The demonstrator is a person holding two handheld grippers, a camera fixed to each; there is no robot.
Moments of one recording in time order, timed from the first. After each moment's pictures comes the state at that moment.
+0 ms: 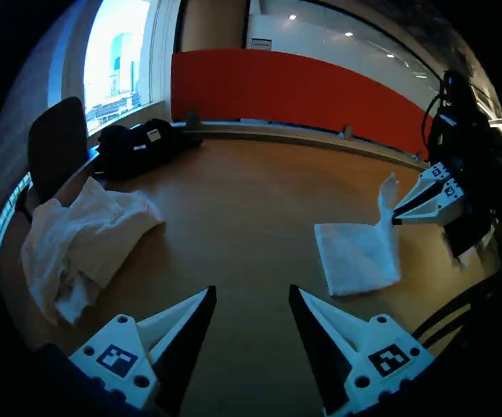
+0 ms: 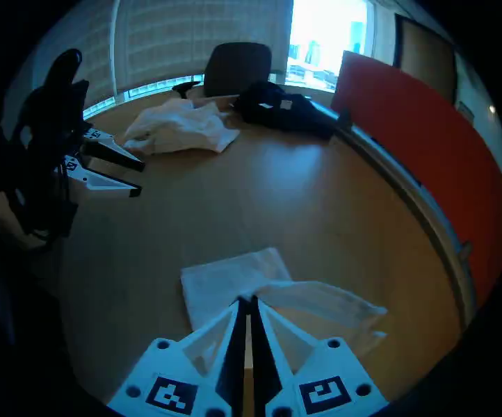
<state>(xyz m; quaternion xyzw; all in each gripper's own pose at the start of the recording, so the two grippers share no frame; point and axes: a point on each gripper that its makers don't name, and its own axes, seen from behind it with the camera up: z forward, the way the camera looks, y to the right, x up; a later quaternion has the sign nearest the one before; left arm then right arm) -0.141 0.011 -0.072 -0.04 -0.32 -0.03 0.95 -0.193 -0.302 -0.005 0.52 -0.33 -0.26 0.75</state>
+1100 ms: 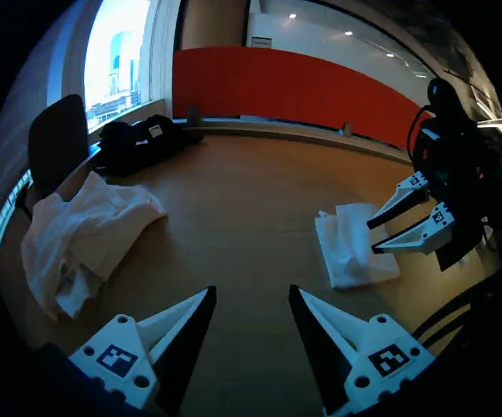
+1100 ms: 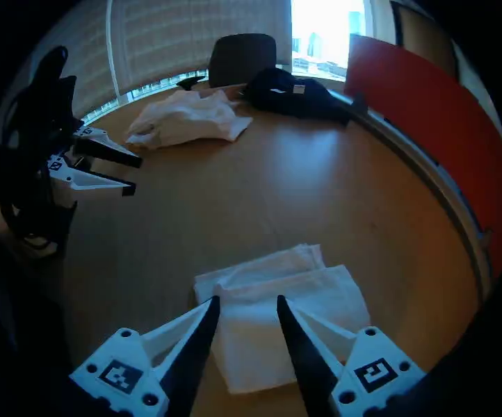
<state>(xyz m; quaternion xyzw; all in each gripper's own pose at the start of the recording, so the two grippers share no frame) -0.147 0.007 -0.083 -0.04 -0.32 -0.03 0.95 -0.229 -0.323 -0.022 0.53 -0.36 -0.24 0.73</state>
